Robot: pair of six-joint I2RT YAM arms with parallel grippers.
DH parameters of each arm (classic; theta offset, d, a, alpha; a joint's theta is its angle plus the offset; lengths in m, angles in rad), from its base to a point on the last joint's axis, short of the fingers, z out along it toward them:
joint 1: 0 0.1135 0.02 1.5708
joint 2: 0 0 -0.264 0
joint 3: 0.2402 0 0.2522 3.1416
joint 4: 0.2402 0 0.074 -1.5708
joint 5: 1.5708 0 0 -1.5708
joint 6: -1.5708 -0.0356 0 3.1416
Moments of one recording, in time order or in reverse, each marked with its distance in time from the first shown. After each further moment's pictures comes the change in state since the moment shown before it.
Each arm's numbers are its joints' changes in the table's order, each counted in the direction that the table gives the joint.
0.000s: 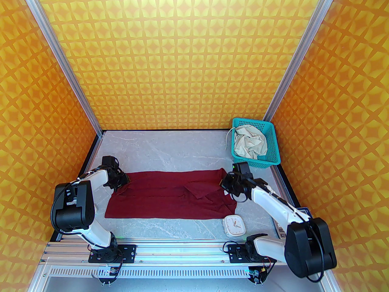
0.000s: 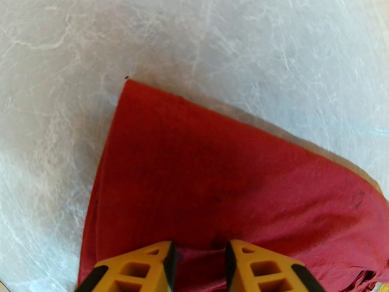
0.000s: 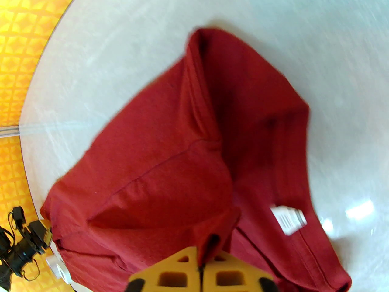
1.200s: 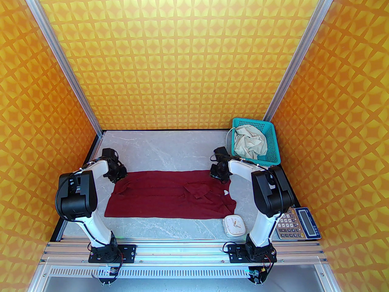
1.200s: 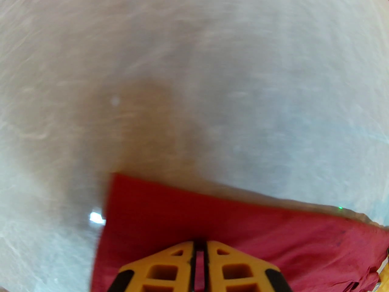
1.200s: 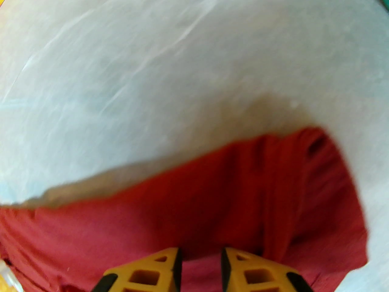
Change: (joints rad) left arm 0.039 -0.143 0.193 0.090 0.005 -0.014; right arm 0.058 -0.623 0.489 0.065 0.179 0.211
